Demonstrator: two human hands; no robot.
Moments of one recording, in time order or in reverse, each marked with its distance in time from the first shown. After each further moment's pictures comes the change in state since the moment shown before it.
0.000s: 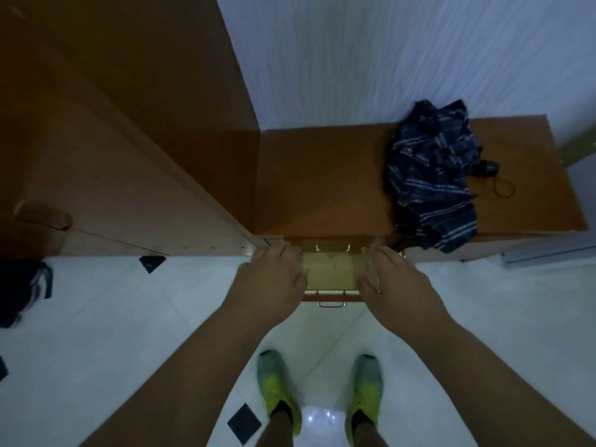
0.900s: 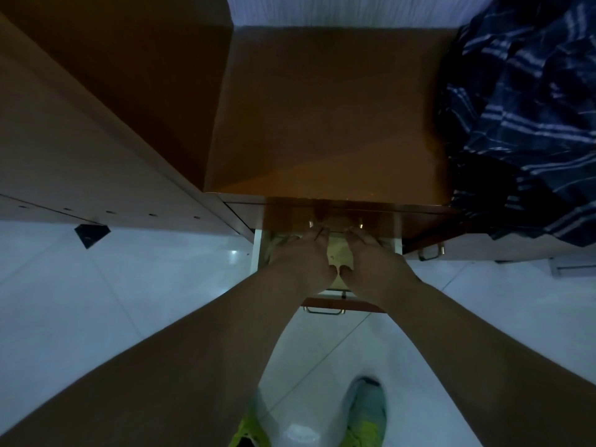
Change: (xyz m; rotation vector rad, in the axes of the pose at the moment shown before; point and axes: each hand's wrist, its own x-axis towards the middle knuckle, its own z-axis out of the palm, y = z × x) left_hand 0.222 -0.030 0.259 0.054 -0.237 0.031; right_hand 0.160 0.113 0.224 -0.124 -0.300 0.026
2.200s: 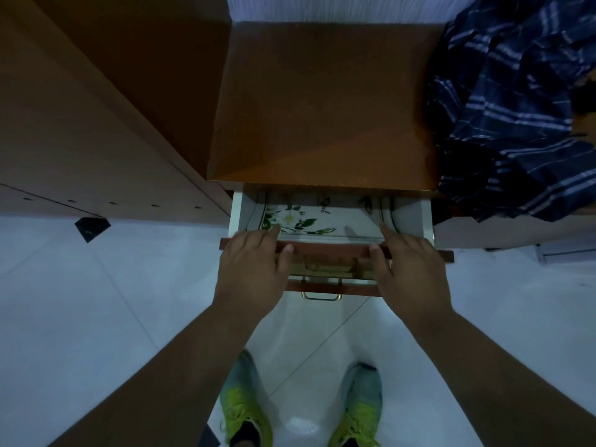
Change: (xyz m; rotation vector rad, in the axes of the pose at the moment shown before) left_hand -0.088 -0.048 0.019 -0.063 0.511 -0.105; right_hand -0.069 0.025 0.004 0.022 0.516 0.048
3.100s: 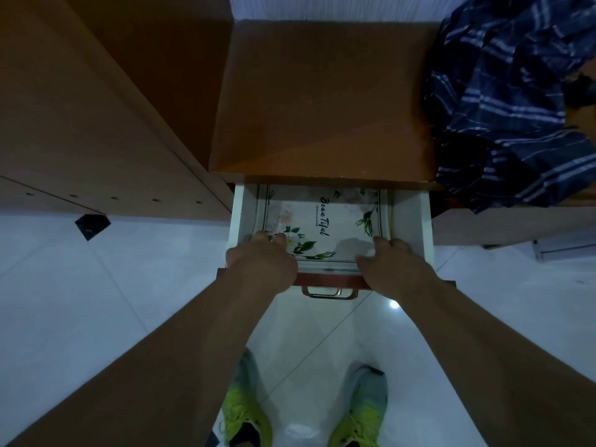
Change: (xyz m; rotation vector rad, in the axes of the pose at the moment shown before) left_hand 0.026 0.022 -0.012 0.216 -0.614 -0.200; right_hand 0.019 -0.007 0.015 -0.105 -0.609 0.237
